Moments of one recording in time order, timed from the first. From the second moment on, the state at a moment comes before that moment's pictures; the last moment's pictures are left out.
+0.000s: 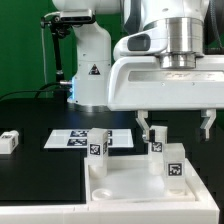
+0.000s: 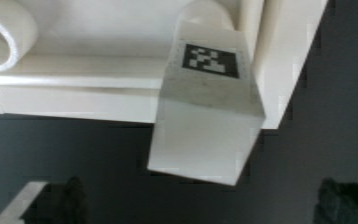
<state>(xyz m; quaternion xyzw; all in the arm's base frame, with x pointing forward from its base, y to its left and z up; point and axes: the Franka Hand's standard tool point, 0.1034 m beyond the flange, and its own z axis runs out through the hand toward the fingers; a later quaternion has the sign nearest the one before) 0.637 0.103 0.114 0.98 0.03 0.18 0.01</state>
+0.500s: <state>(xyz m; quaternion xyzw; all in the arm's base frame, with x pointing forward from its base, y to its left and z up) 0.631 0.100 0.110 1.00 -0.03 0.03 -0.02</state>
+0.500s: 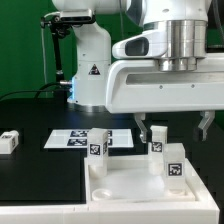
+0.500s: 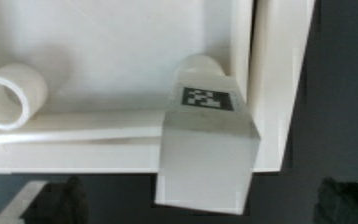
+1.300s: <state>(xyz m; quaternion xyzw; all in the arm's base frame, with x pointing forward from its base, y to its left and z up) 0.633 0.103 0.093 1.00 -0.06 0.03 -0.02</state>
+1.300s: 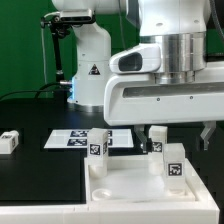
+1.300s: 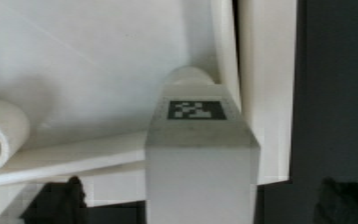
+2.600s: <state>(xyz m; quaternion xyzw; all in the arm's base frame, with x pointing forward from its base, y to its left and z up) 0.632 0.103 0.089 0.94 -0.35 0.02 -0.03</state>
